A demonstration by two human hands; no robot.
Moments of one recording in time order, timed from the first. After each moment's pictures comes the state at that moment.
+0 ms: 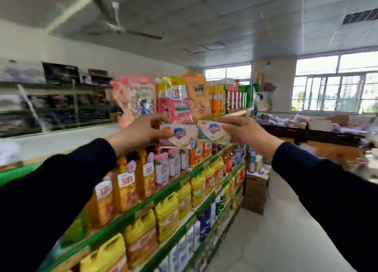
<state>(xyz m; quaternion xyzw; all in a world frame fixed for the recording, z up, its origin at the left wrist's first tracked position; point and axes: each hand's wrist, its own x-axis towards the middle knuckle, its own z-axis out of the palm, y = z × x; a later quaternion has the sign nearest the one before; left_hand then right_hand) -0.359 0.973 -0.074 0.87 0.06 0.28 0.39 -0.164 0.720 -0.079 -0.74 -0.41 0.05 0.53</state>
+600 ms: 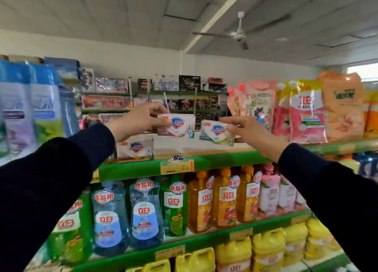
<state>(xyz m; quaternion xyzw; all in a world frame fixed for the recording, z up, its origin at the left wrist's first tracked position) -0.571 1.103 -0.029 0.81 0.35 0.39 0.27 -0.254 1.026 -0.061 -0.56 -0.64 0.19 0.49</state>
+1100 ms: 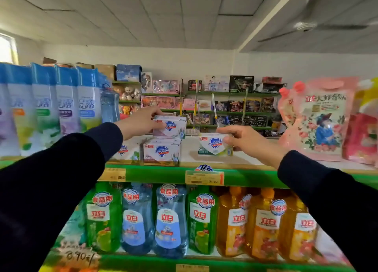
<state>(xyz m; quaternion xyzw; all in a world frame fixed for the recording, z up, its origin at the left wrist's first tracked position) -0.631 1.150 -0.031 0.74 0.55 0.36 0.11 -0.298 1.143 -0.069 -0.46 -0.78 0.21 0.38</state>
